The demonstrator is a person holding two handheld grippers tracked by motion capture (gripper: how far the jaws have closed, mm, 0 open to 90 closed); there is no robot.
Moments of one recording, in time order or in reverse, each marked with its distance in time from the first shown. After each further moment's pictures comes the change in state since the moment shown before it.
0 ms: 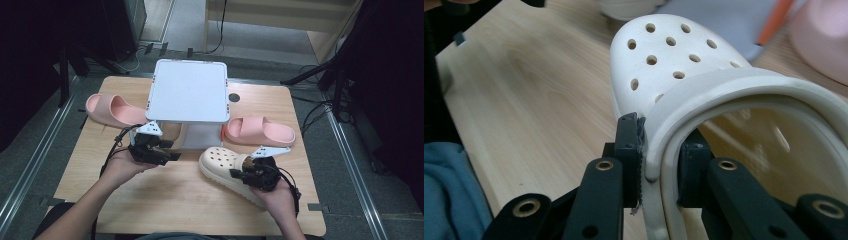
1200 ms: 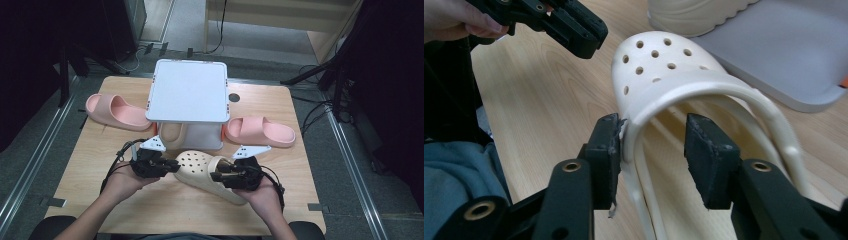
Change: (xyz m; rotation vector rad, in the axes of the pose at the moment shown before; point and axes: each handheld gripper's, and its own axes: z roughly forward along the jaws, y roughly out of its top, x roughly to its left) left arm -0.030 -0.018 0.003 0.062 -0.024 -0.022; right arm 0.027 0.015 0.021 -0.001 0.088 -0.095
